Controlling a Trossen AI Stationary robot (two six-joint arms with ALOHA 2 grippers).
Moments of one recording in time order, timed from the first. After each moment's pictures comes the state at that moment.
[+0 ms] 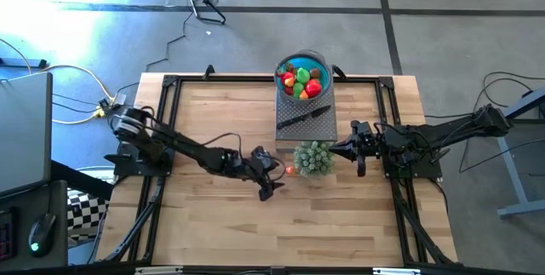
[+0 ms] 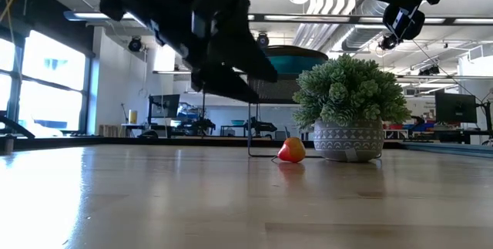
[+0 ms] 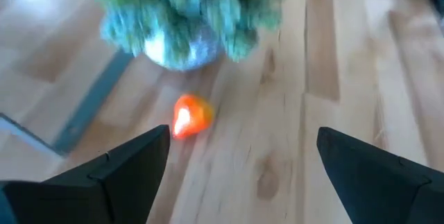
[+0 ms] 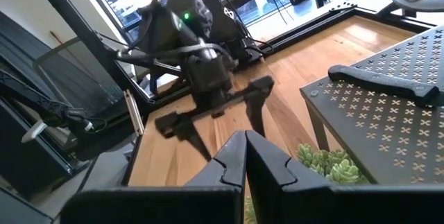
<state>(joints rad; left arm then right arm) -0.23 1.72 0.94 0.22 -0.26 -0.42 0.23 0.66 0.44 0.05 0.23 0.52</state>
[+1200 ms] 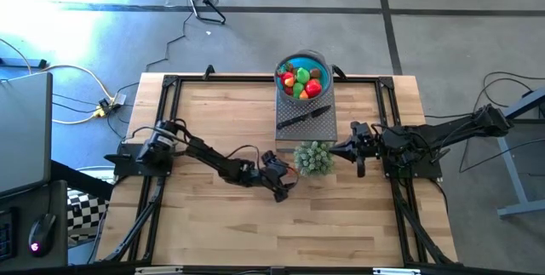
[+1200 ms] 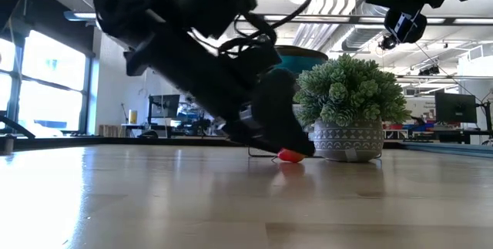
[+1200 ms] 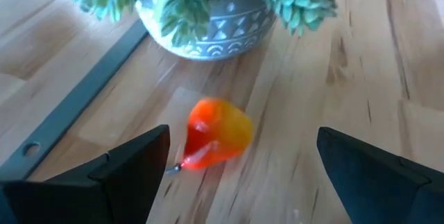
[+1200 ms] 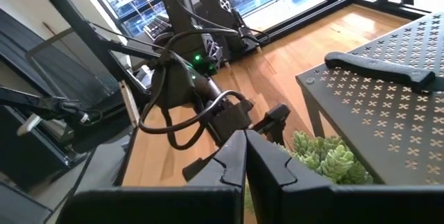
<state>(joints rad) -0.24 2.06 1.06 0.42 -0.44 -0.39 0.23 0.66 0.44 0.01 0.22 0.53</state>
